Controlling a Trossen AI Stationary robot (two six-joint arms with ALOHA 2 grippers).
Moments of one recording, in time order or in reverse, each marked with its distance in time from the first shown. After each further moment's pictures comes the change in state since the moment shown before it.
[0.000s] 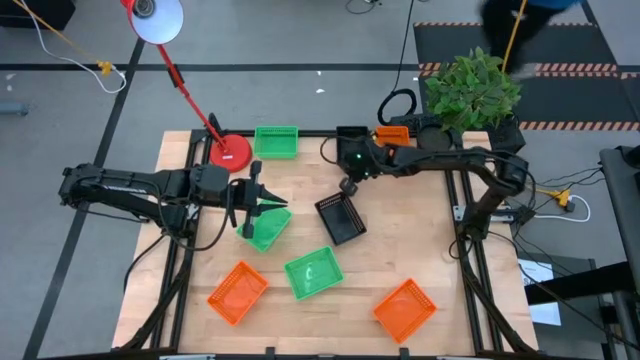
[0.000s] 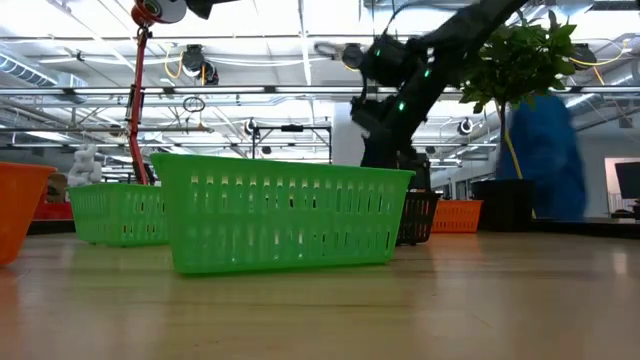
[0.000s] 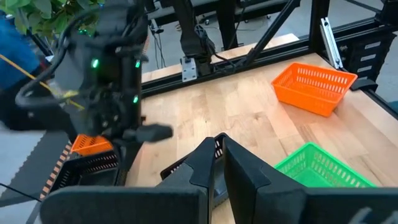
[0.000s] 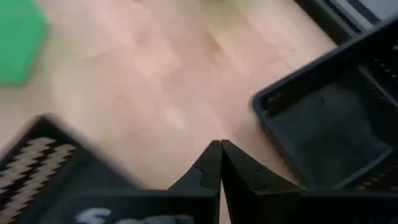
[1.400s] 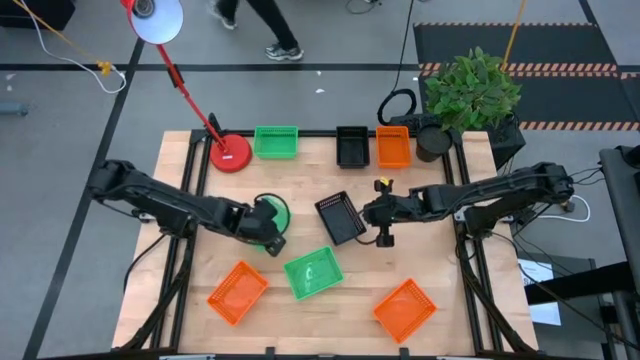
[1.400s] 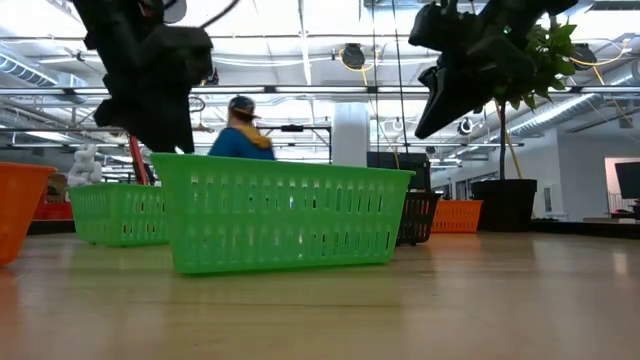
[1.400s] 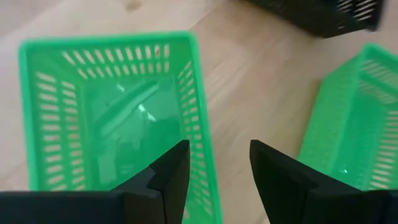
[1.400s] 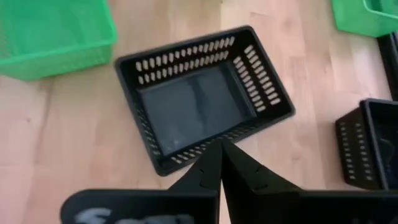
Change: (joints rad) left arm -0.180 0.387 0.000 -0.448 -0.219 -1.300; right arm 0.485 -0.349 -0.183 -0.203 0.186 -0.222
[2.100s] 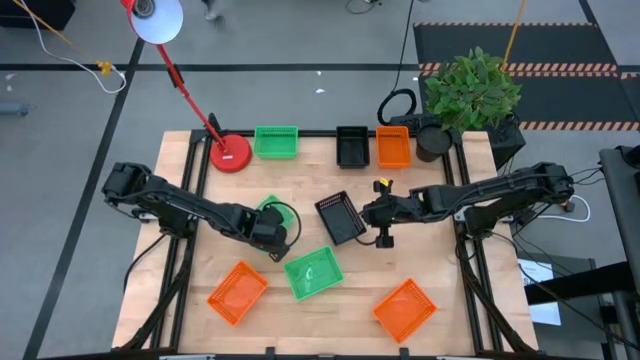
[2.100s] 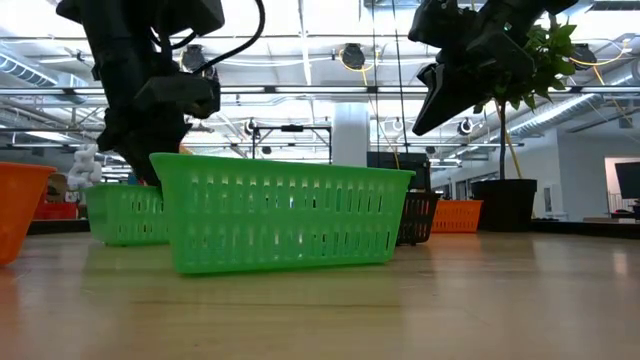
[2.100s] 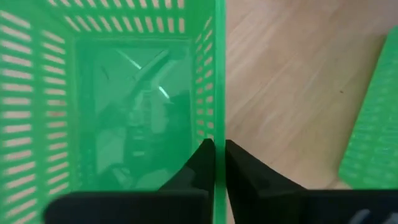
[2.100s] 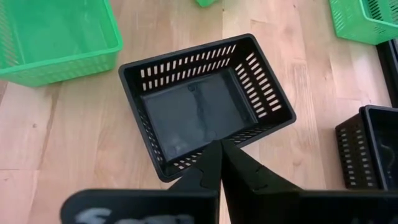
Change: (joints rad) left arm 0.011 0.141 0.000 0.009 0.048 0.069; right arm 0.002 -0.001 0.000 0.016 -0.001 -0.003
